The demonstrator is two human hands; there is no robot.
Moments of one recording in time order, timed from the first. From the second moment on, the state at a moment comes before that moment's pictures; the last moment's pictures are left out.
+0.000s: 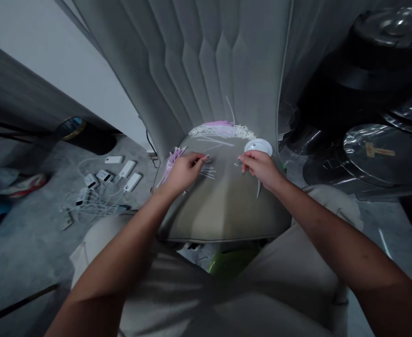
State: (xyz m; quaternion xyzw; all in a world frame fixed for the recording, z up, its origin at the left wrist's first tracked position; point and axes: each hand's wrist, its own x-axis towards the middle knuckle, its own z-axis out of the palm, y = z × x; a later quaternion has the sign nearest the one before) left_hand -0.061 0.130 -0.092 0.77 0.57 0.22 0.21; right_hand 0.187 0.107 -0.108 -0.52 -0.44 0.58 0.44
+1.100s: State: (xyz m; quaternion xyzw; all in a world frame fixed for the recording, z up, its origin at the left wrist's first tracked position) left_hand -0.058 0.030 -0.049 0.71 0.44 0.51 0.19; right_hand 0.108 0.047 -0.019 -0.40 -0.58 0.47 0.54
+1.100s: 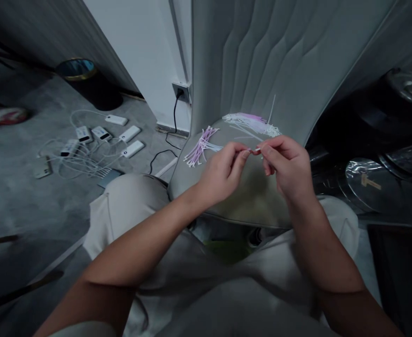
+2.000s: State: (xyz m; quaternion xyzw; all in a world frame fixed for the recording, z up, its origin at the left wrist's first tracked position) left_hand -0.054 0.032 -0.056 0.74 0.40 0.49 0.24; right_hand 0.116 0.050 -0.022 -0.39 -0.58 0.50 0.50
